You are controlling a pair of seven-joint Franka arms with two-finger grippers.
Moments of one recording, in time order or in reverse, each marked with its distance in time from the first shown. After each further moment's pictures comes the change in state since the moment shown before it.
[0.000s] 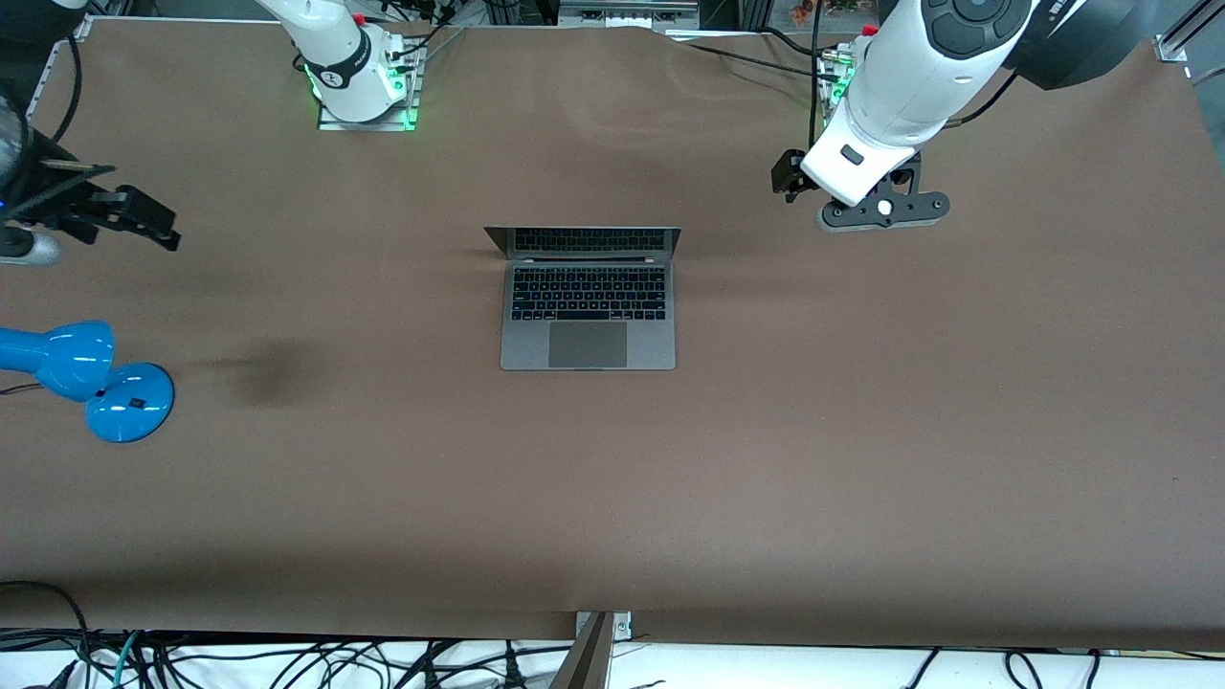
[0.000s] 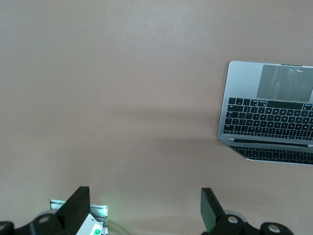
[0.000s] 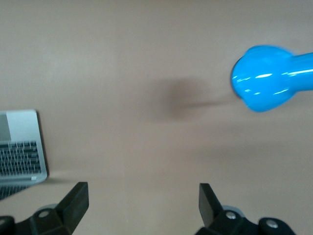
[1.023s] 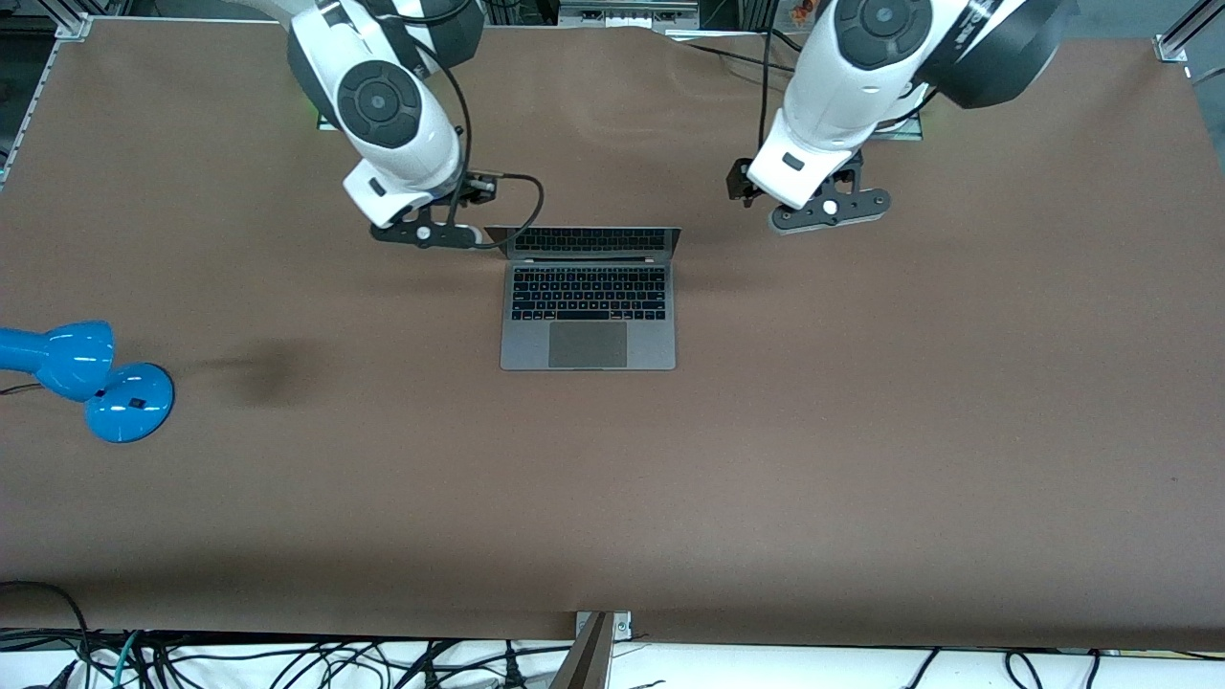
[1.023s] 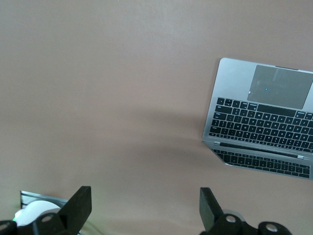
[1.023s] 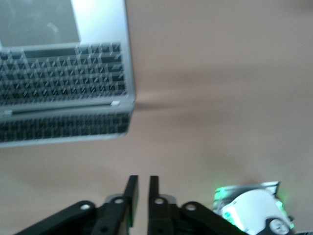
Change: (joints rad) left arm -0.003 0.043 -0.110 -0.054 0.000 0.097 -0.205; right arm 0.534 0.142 0.042 -0.148 0.169 0.026 0.567
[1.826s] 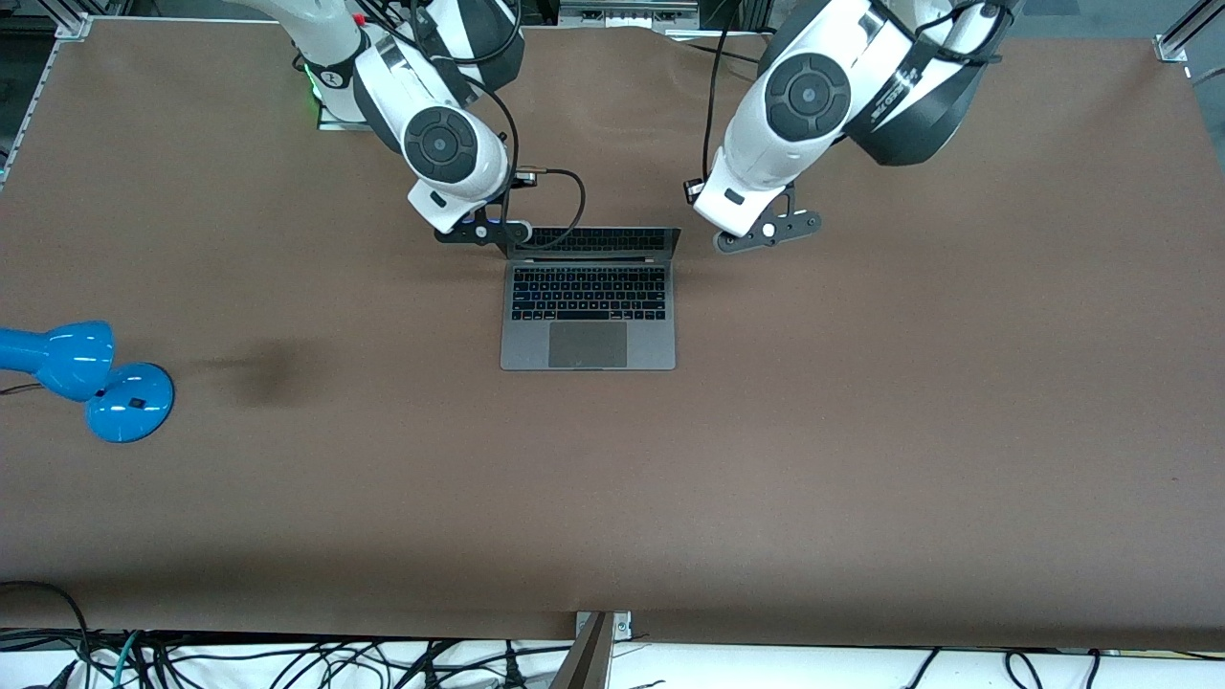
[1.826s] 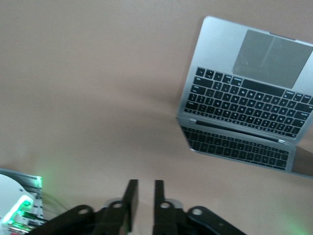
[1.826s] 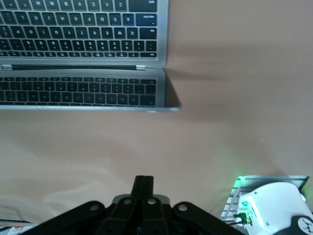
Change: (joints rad) left arm -0.001 0.127 -0.063 -0.005 -0.110 0.071 -0.103; right arm 0.000 0.073 0.064 -0.053 0.088 0.056 -0.070
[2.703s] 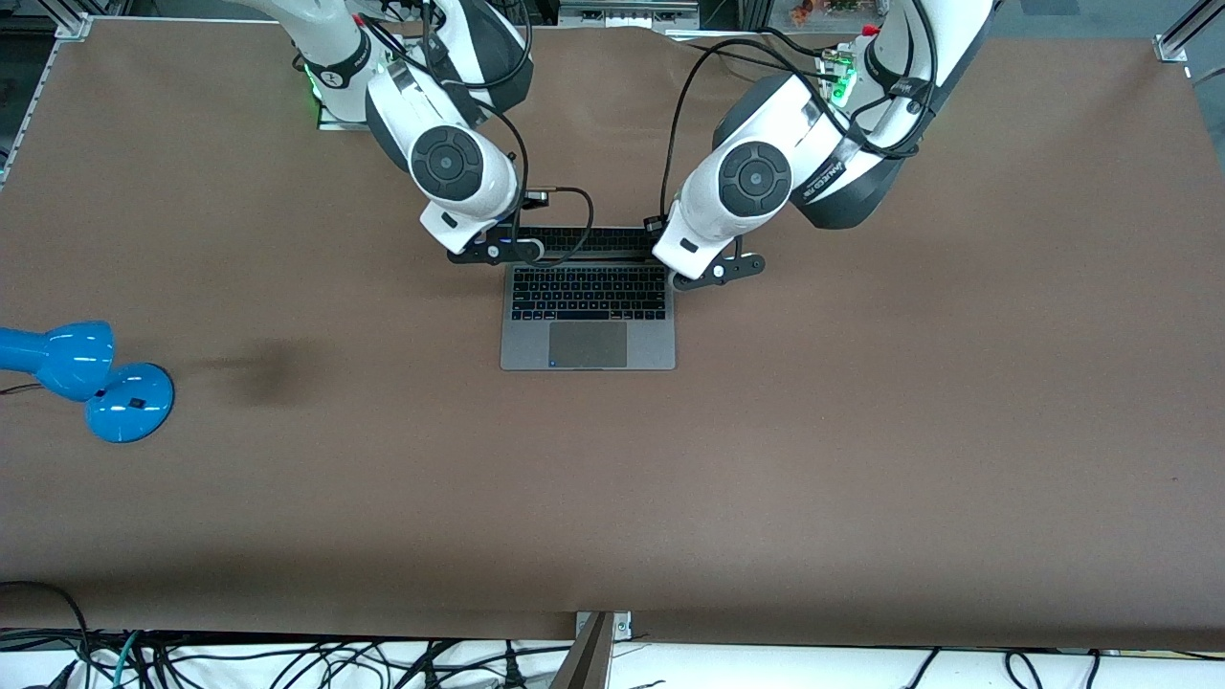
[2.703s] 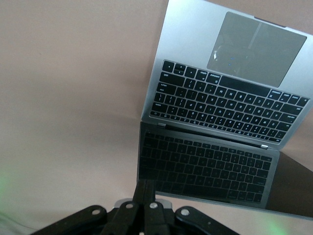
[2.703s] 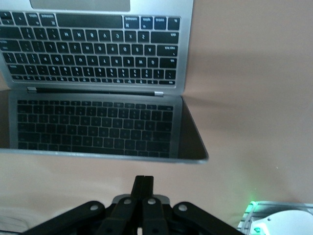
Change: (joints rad) left arm -0.024 0.170 -0.031 0.006 -0.008 0.173 -0.021; right arm -0.010 0.078 0.001 0.066 0.001 0.069 -0.034
